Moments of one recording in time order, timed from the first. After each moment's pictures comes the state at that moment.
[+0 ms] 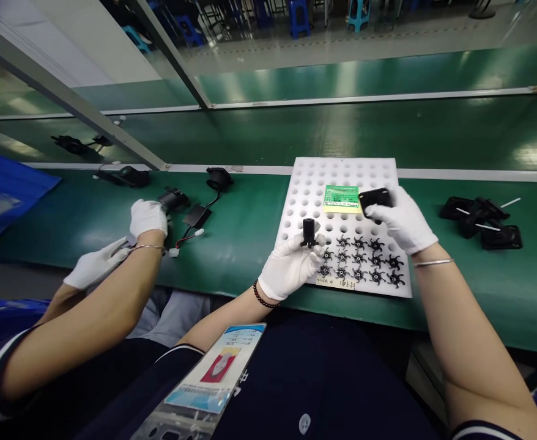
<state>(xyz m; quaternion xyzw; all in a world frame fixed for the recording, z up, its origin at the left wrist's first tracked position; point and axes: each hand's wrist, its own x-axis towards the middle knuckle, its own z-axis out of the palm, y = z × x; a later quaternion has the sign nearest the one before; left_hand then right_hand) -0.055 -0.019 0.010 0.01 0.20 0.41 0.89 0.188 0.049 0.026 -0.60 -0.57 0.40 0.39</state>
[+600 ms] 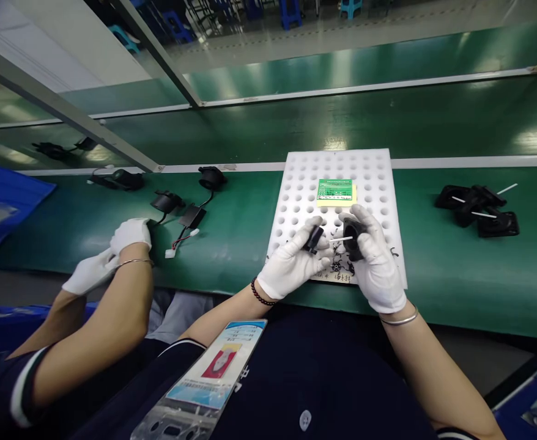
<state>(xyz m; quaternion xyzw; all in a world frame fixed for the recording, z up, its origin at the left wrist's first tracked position) -0.041 -0.026 0.008 0.18 0.24 0.41 0.86 0.132 -0.045 0.008 -0.41 -0.43 0.55 0.58</state>
